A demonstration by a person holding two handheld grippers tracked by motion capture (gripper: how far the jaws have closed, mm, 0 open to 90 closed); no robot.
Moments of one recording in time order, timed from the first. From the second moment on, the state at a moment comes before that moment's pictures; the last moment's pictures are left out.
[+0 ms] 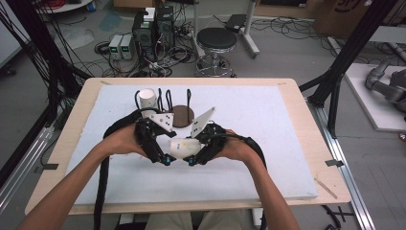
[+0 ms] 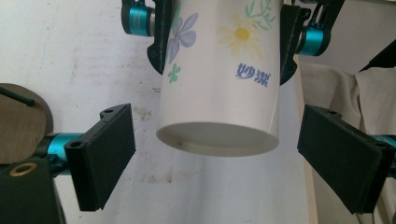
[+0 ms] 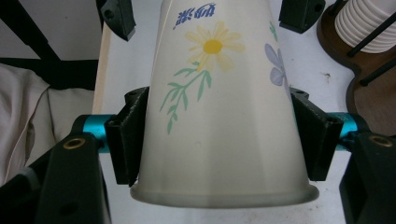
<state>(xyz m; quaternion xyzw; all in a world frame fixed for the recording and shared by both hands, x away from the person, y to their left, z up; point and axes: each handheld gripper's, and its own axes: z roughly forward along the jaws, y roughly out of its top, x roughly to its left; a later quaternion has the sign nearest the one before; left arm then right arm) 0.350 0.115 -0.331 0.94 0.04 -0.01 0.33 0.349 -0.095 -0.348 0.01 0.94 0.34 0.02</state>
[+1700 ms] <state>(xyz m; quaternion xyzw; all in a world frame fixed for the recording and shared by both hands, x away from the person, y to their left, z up) 0.350 0.111 -0.337 0.95 0.01 -0.01 0.31 0.350 -0.091 -0.350 0.01 0.94 0.34 0.02</state>
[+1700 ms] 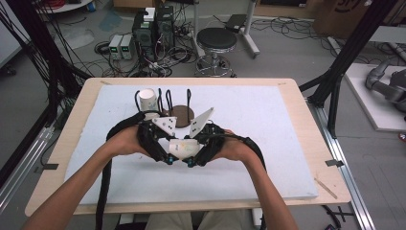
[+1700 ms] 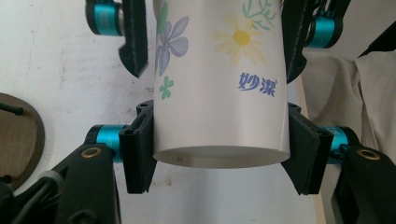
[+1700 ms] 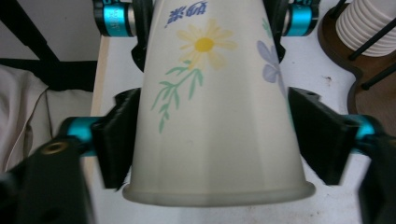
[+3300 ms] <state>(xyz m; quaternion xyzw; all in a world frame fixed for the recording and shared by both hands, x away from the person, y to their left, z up) 0.344 0.129 -0.361 0.93 0.04 -0.01 0.37 0.348 -0.115 -0.333 0.03 0.89 0.45 0.03</state>
